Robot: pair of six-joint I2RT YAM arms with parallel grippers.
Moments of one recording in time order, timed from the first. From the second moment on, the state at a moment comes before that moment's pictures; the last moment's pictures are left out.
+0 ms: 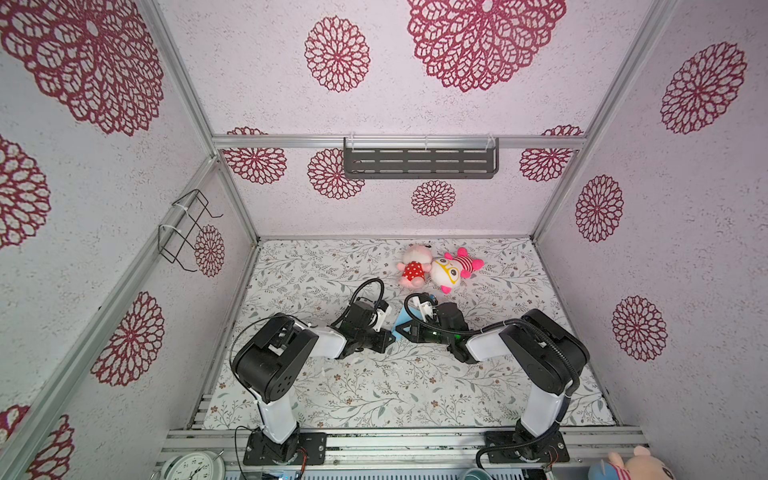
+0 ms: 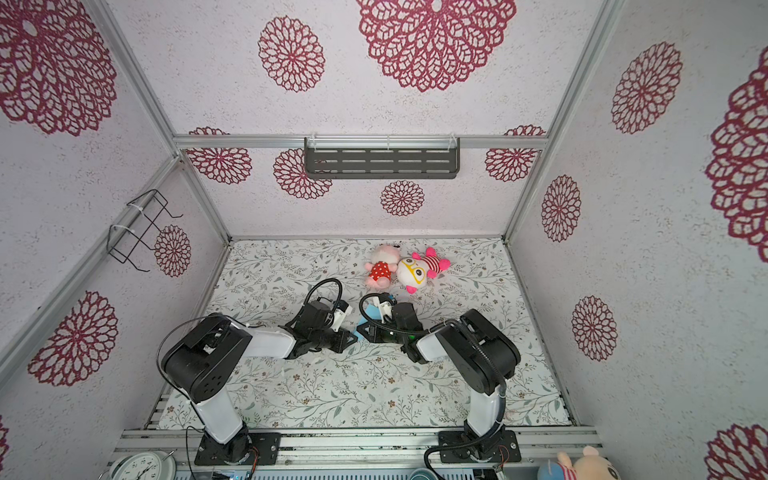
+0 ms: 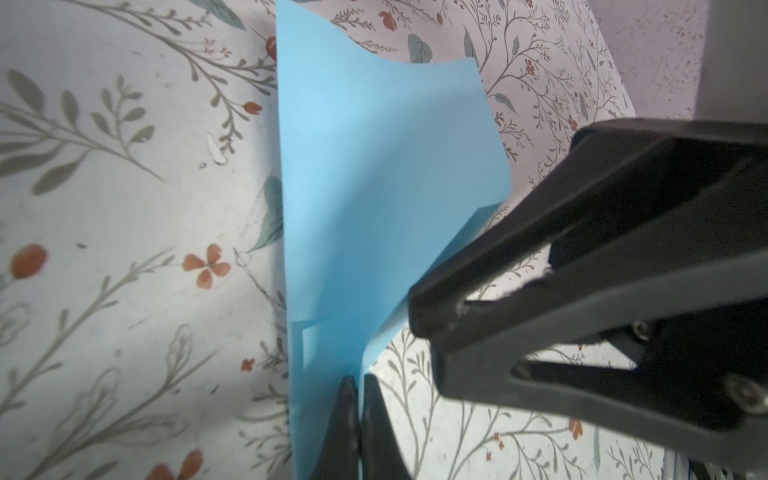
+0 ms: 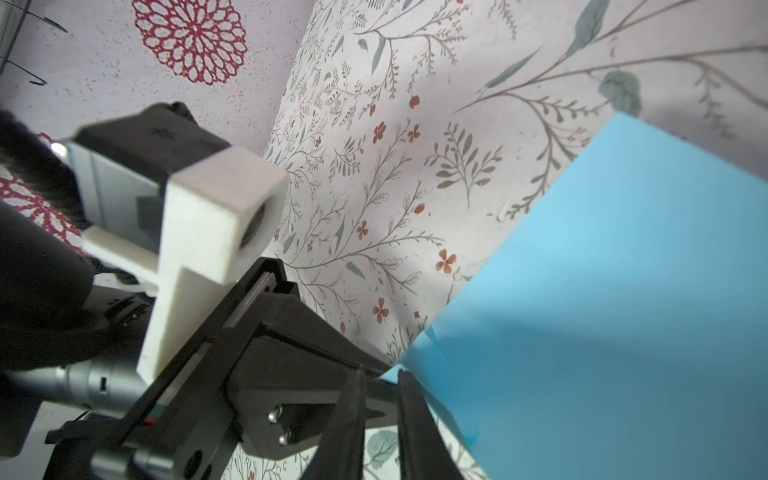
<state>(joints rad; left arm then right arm) -0.58 1.81 0.71 0.27 0.42 -0.32 0.64 1.83 0.66 0.71 -0.51 0.73</state>
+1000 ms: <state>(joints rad) -0.58 1.81 0.72 0.25 0.41 -0.35 0.63 1.93 0.68 0.75 -0.55 0.76</state>
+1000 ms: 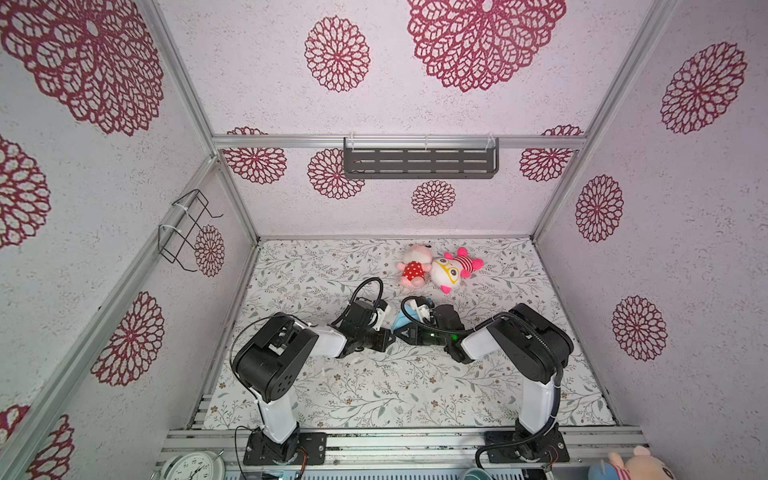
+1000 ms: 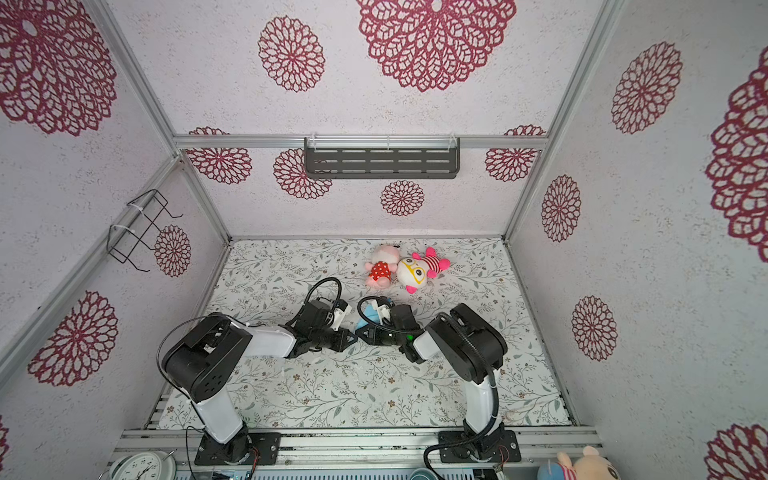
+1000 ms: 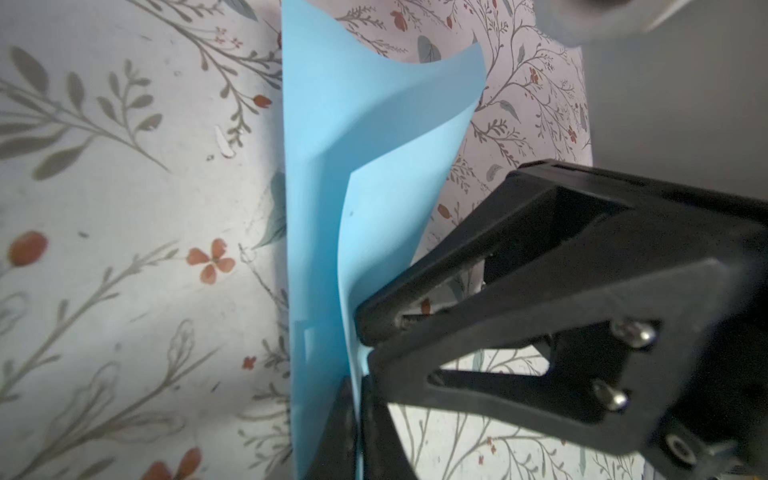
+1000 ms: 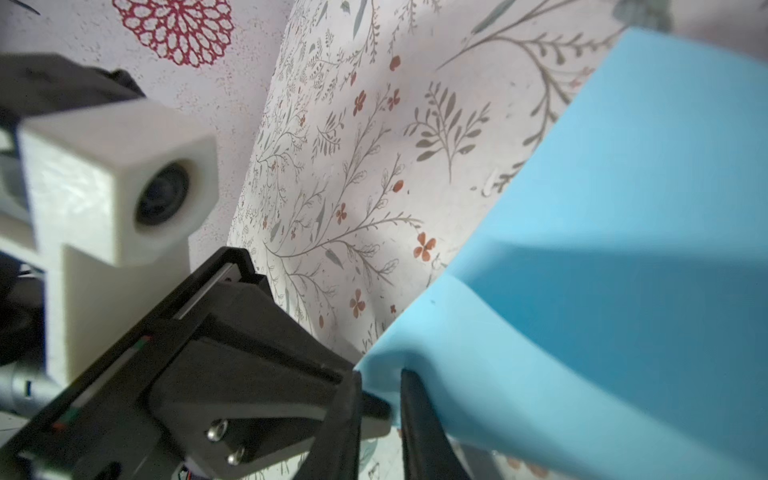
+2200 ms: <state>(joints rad) -0.58 1.82 0.73 0.24 0.42 -0.39 0.59 1.89 0.73 0.58 -0.50 0.75</state>
